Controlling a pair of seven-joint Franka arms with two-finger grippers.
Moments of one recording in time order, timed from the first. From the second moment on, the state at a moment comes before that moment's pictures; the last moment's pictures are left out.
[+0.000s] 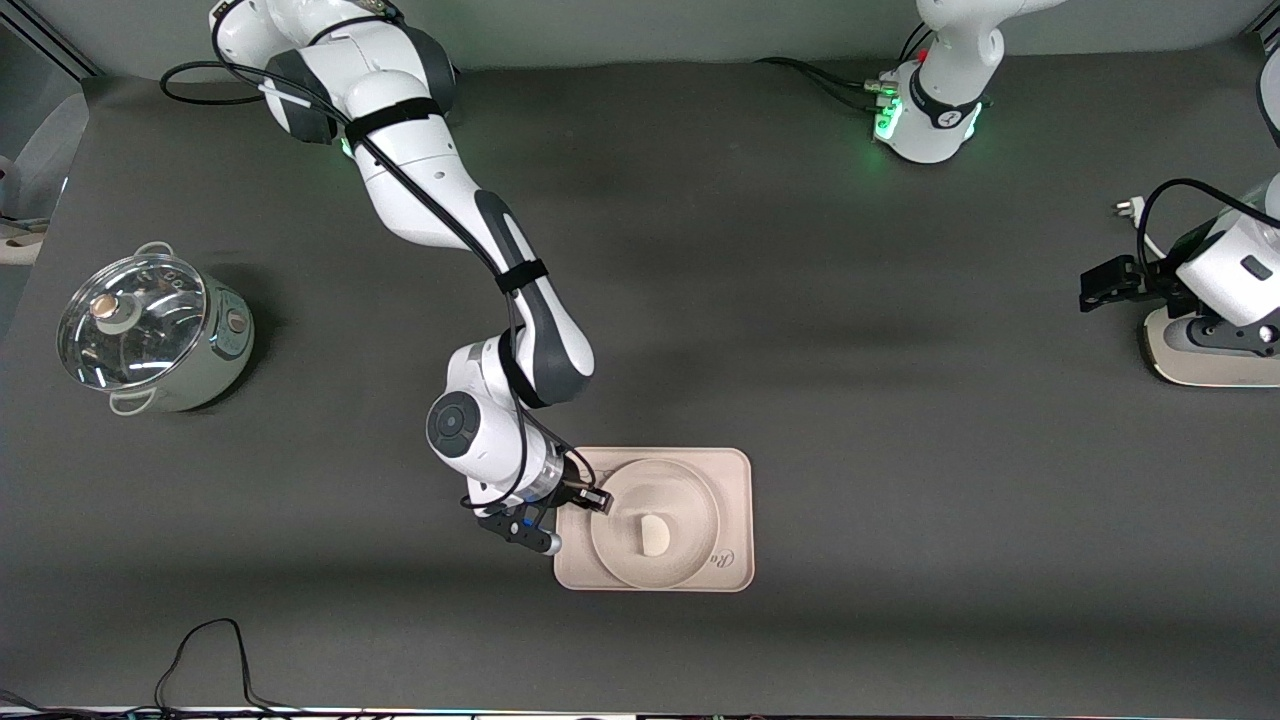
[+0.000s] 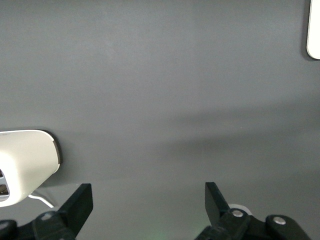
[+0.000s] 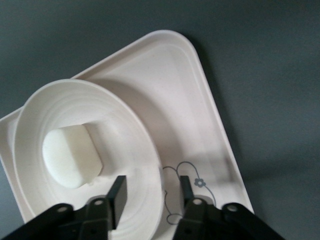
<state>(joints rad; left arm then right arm) 0.27 0.02 -0.27 -1.72 0.02 1.64 0.10 0.72 1.04 -0.39 -1.12 0.74 2.29 0.51</state>
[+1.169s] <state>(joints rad) 0.27 -0.04 -0.27 -1.72 0.02 1.64 0.09 0.62 0.37 -0.53 -1.35 0.27 1.71 0.15</state>
